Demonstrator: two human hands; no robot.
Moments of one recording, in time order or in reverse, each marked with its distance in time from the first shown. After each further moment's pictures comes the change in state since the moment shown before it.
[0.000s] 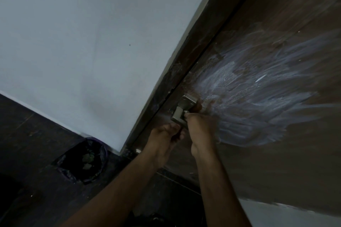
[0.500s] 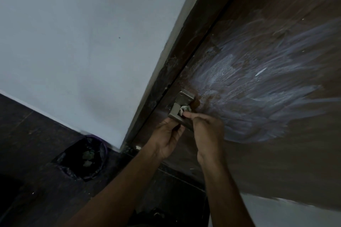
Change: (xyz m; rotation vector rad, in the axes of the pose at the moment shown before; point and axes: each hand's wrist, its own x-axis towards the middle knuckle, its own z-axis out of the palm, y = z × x) left_hand 0.034 -0.011 0.008 -0.421 -0.186 -0.044; right_hand -0.010 0.008 -0.025 0.013 -0.059 -0.184
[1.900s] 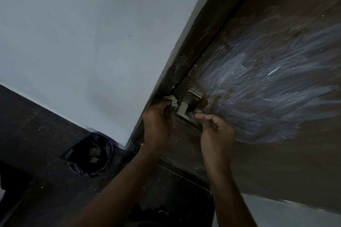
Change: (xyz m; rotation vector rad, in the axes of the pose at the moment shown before) left_hand -0.023 0.035 0.003 1.453 0.466 0.972; right_hand -0.010 0.017 0.002 -0.139 0.191 -0.199
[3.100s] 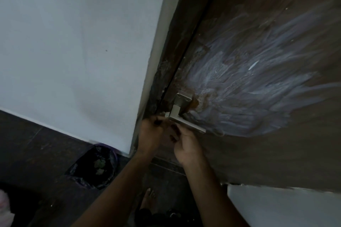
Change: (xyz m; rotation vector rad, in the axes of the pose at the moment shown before) left_hand 0.000 -0.035 0.006 -0.243 -0.379 -0.385; right_hand 0.010 0.063 0.067 0.911 -0.316 0.793
